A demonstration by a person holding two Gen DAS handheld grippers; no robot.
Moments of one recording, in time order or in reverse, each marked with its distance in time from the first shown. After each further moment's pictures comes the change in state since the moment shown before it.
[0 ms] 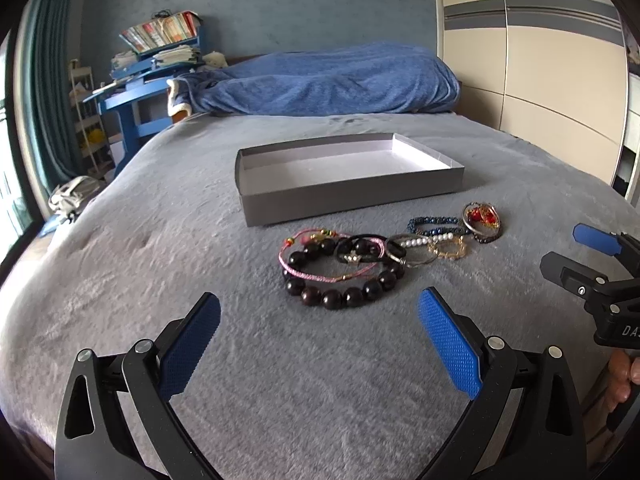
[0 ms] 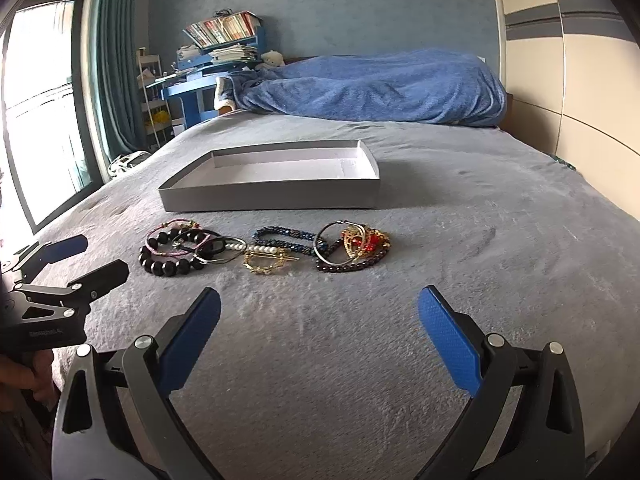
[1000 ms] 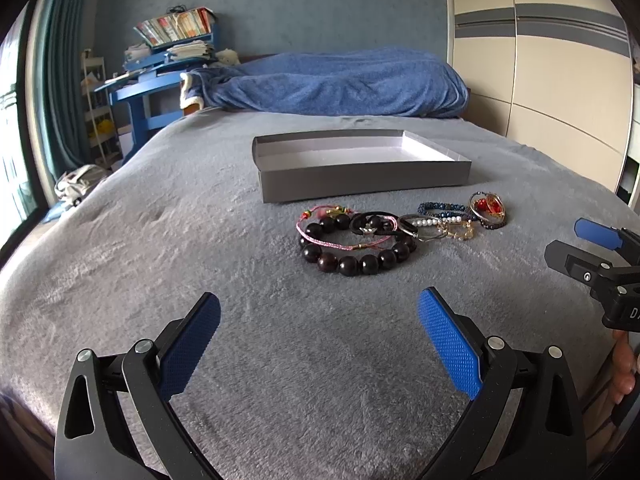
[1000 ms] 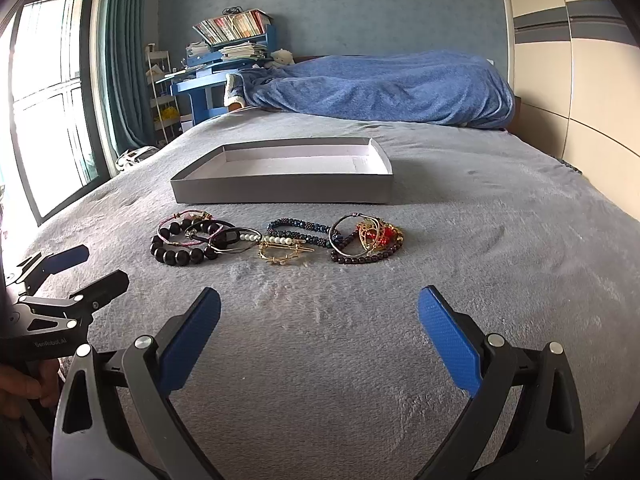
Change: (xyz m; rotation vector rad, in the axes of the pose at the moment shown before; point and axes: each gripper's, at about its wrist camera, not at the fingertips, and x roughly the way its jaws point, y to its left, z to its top) left arm -0.006 0.015 -0.032 -0.048 -0.023 0.012; right arm -0.001 0.014 -0.009 -0.031 -0.004 0.022
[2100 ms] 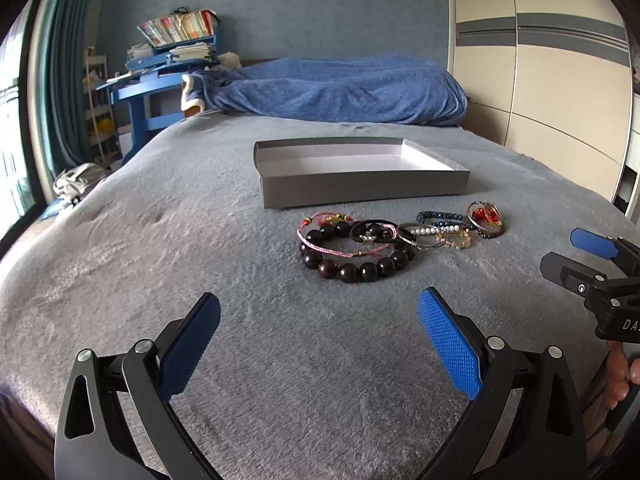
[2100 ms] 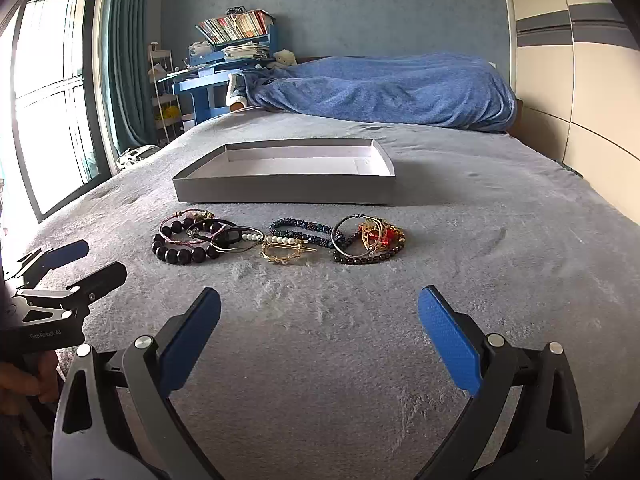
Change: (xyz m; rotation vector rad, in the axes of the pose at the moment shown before) left arm -0.004 0.004 0.004 -0.029 -0.019 -0.015; right arm -0.005 -0.001 0.000 -0.008 0.000 -0.003
